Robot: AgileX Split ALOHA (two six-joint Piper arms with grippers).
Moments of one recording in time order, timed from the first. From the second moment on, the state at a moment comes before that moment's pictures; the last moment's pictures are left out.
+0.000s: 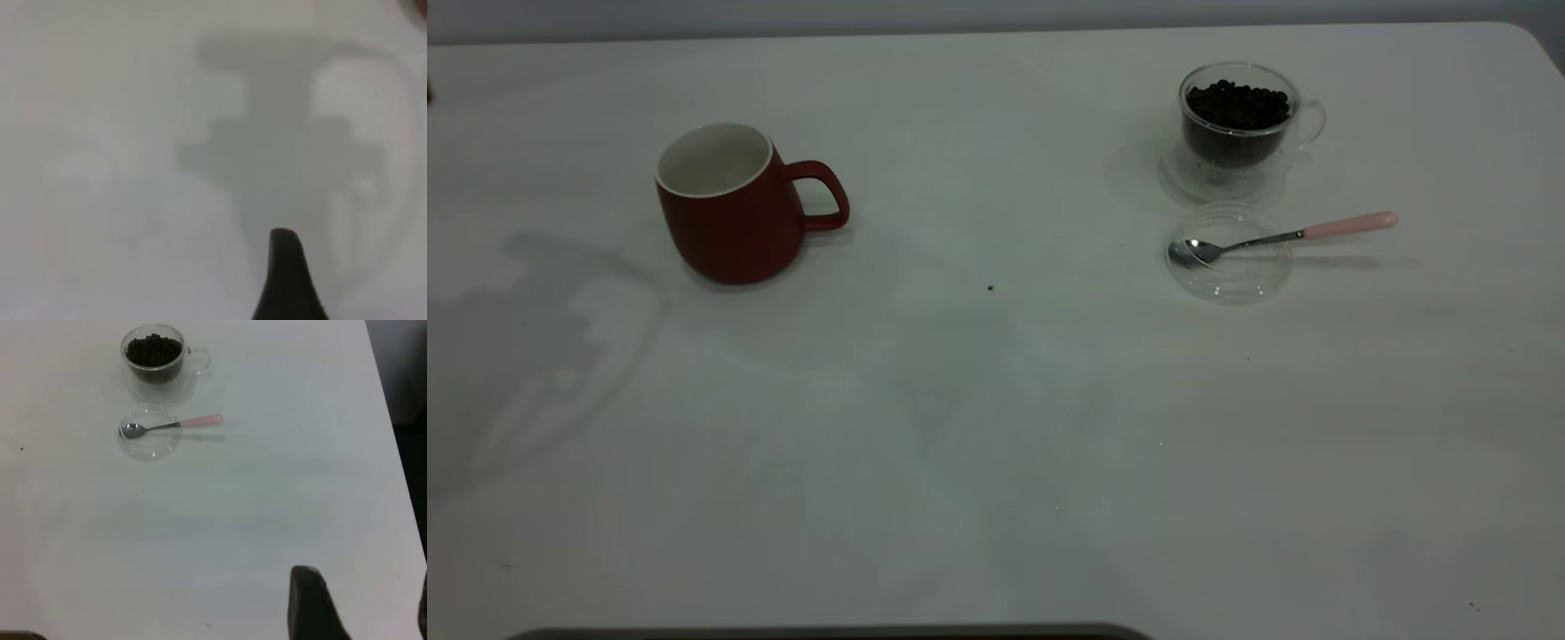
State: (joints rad) left arm 0.00 1.80 -1.10 0.13 0.57 0.25; right arm 0.06 0.03 -0.47 -0.01 1.12 0.06
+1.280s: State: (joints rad) left arm -0.11 2.34 -1.48 -0.19 0.47 1.36; right arm 0.06 0.03 -0.47 -0.01 1.12 0.06
